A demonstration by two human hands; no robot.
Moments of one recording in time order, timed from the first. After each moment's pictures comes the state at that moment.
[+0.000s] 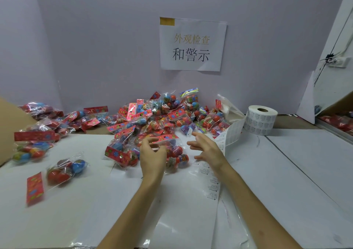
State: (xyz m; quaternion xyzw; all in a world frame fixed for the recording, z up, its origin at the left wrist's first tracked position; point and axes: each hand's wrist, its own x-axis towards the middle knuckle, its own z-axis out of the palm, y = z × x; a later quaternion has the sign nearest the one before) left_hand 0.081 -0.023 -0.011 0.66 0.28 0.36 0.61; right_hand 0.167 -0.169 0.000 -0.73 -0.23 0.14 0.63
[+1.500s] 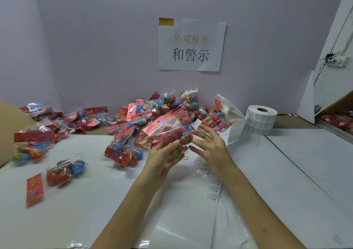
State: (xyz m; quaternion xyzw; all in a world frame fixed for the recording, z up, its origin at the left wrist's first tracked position) left_hand 0.072 -0.030 0.002 0.47 0.13 0.15 0.86; right_hand 0.171 -0.172 0.002 -0.53 -0.22 0.16 0.80
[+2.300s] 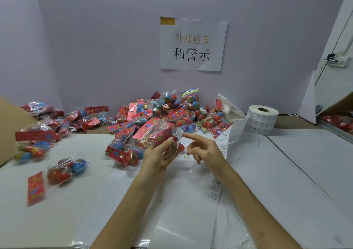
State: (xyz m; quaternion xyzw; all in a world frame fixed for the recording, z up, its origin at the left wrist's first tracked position) left_hand 0.075 -0.022 -0.001 0.42 0.15 0.19 0.88; right_hand 0.162 -0.168 -0.001 -0.69 -0.33 0.12 0.64
